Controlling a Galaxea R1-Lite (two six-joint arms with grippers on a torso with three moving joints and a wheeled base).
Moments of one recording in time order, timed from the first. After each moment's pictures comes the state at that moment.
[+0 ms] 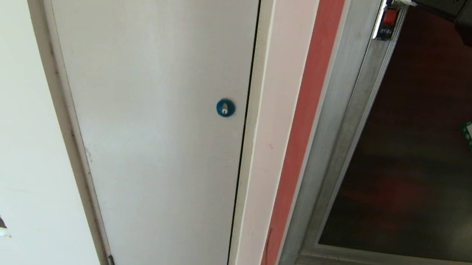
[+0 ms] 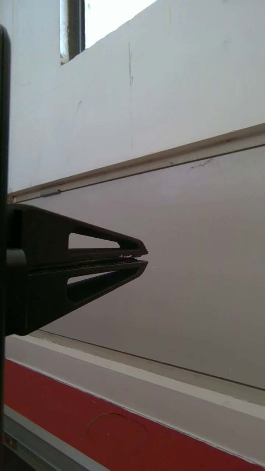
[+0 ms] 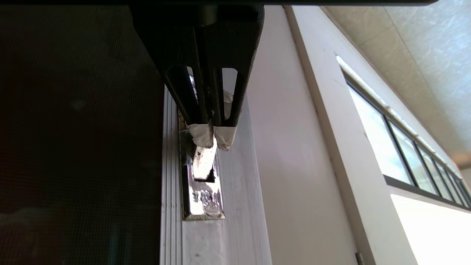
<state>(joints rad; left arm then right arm) -0.02 0.00 0.00 -0.07 -0.03 0.02 0.28 1.48 -1.49 -0.15 0.31 0.22</state>
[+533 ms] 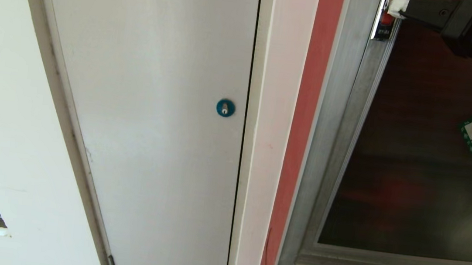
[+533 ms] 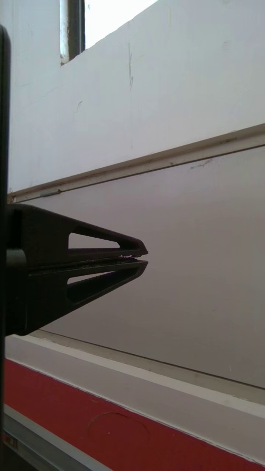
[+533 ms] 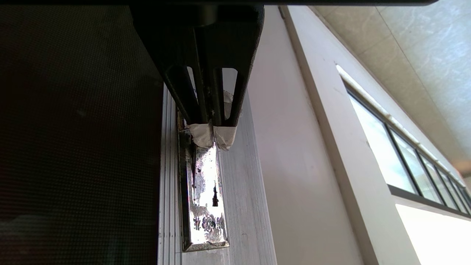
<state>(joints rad) -0.02 0.00 0.00 -0.07 -0.03 0.02 0.28 1.50 -1.48 -0.15 0.31 0.22</state>
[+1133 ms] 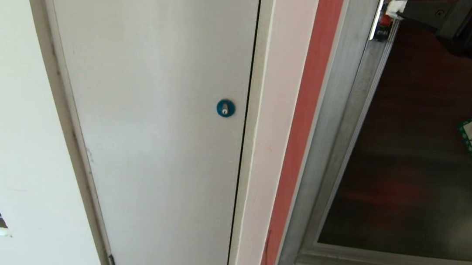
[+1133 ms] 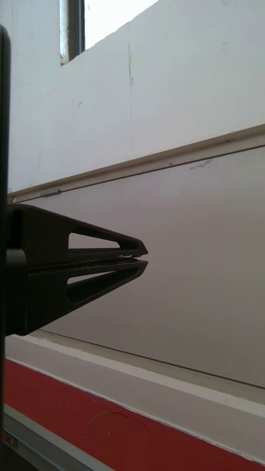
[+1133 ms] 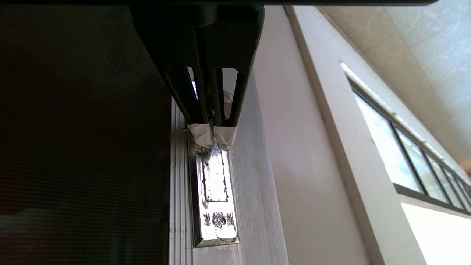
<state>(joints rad) -0.02 0.00 0.00 -0.07 -0.03 0.02 0.25 1.52 -1.49 -0.17 0.31 0.22</state>
